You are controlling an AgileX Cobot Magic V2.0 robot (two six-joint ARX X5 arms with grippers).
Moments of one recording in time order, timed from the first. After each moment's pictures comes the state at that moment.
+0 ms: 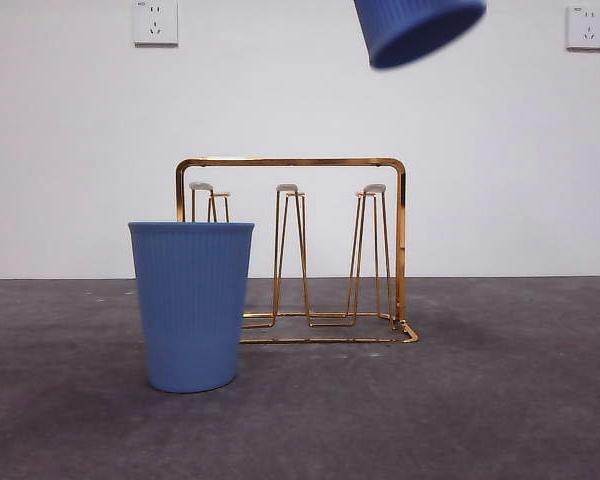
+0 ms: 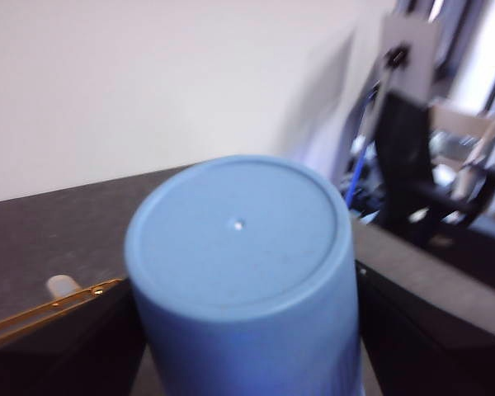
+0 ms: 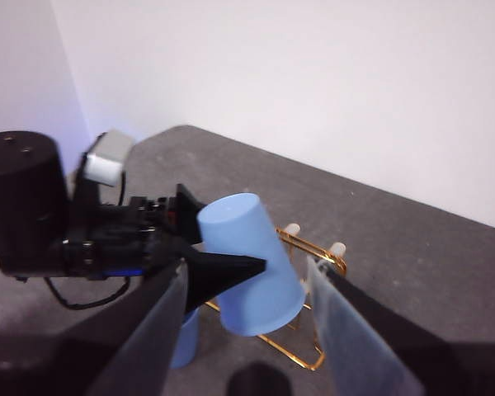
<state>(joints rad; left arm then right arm) -1.00 1.40 1.06 0.26 -0.29 -0.21 0.84 0.72 1.48 -0.98 0.17 0.00</state>
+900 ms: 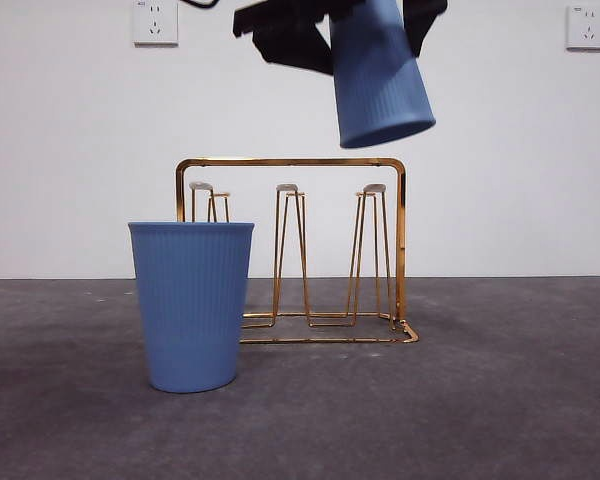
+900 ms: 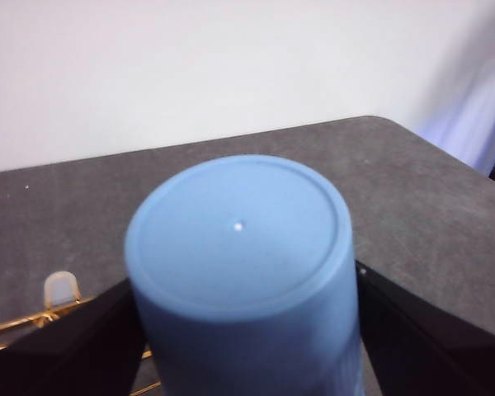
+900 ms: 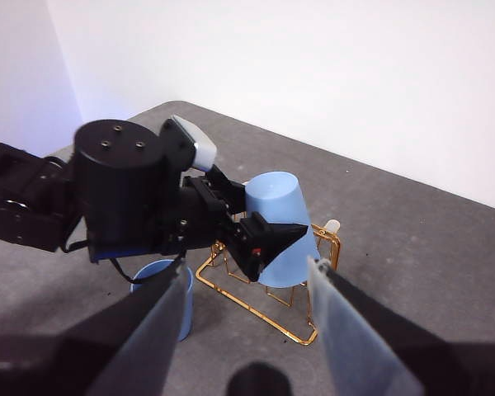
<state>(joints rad) -0.95 1.64 1.25 0.15 -0.52 -0.26 0.84 0.72 1.48 -1.03 0.18 0.00</state>
